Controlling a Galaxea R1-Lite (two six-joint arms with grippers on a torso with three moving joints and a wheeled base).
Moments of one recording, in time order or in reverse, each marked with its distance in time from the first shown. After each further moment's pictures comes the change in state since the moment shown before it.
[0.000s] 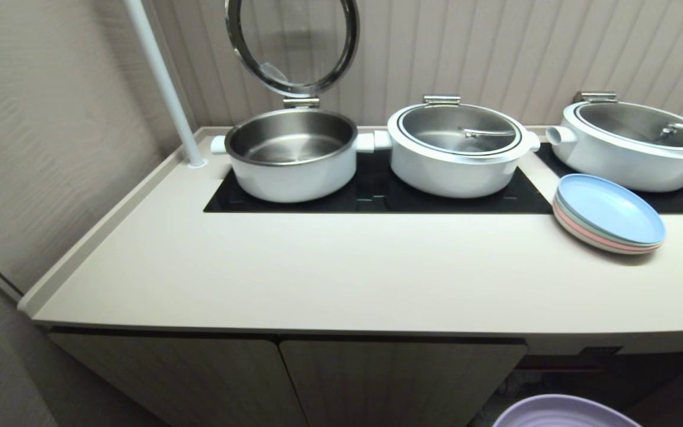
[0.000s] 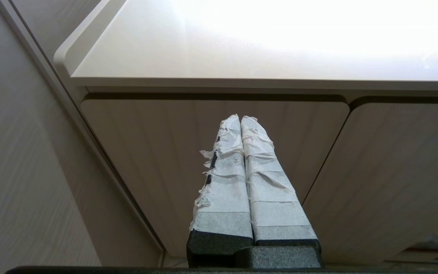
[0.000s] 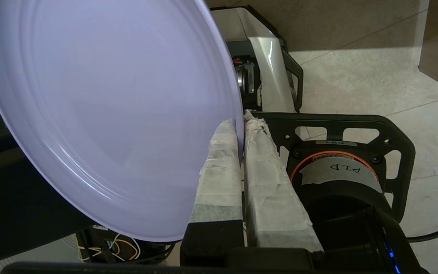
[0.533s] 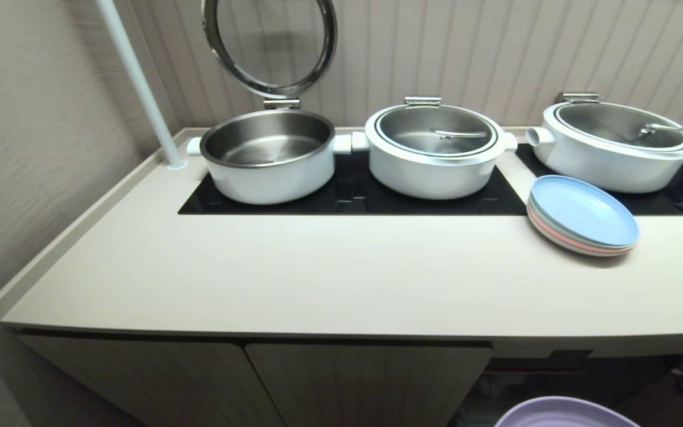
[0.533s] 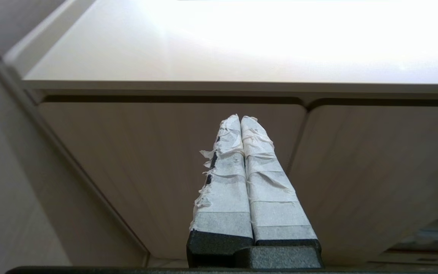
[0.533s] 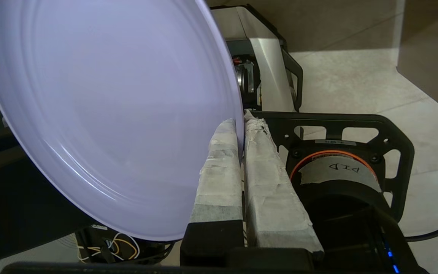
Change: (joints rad) left arm 0.000 0.000 0.000 0.000 0.000 0.000; right arm 0.001 0.000 0.002 0.001 0.000 0.001
